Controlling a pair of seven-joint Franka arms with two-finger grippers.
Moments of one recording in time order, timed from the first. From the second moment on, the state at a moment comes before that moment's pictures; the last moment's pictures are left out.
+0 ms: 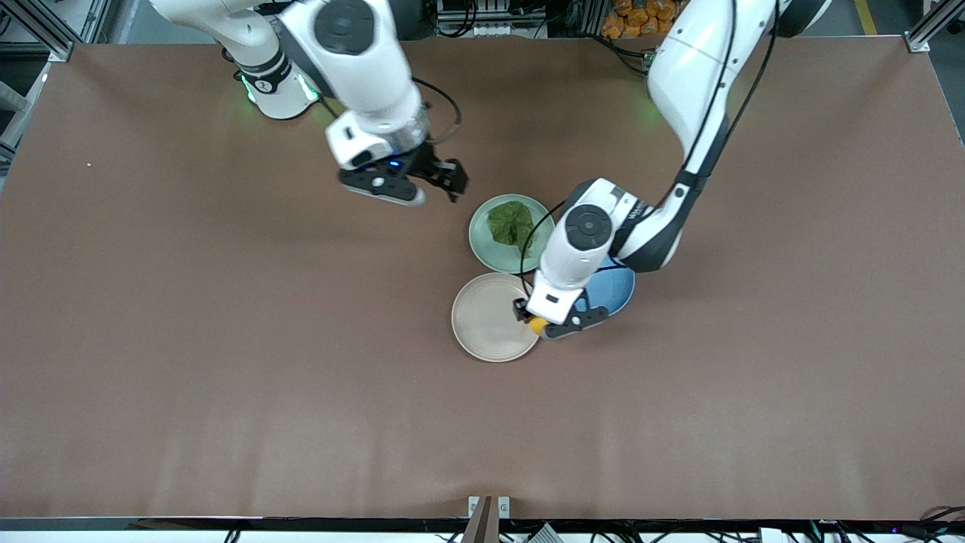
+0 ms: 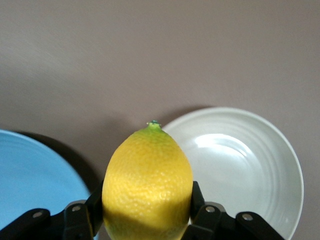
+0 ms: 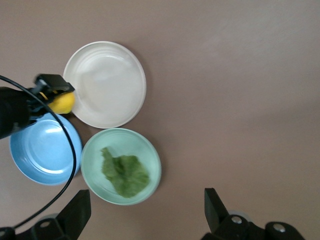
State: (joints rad) left arm -0.55 0.73 -0.11 -1.59 0.04 2.47 -0.97; right arm 0.33 0.13 0.36 -1.74 0.07 1.92 0.96
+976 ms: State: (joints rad) left arm -0.61 0.73 -0.05 -1.55 0.04 2.34 -1.00; right arm 0.03 -0.04 0.06 -1.55 0.15 1.54 0.18
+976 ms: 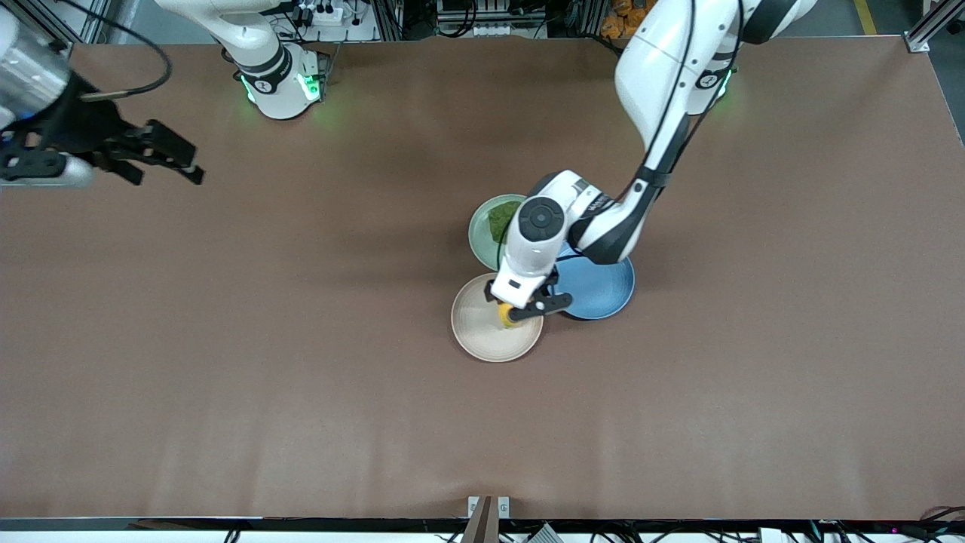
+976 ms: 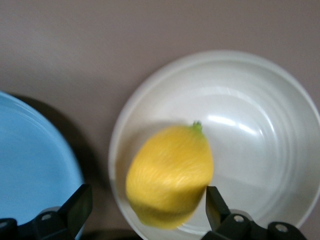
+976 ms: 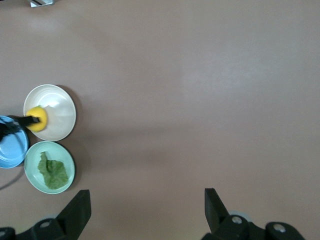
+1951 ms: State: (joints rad) left arm -0.16 0.53 -0.04 -1.64 0.05 2.10 -0.71; right arm 0.04 -0.05 -0.04 -1.55 0.01 1.52 0.00
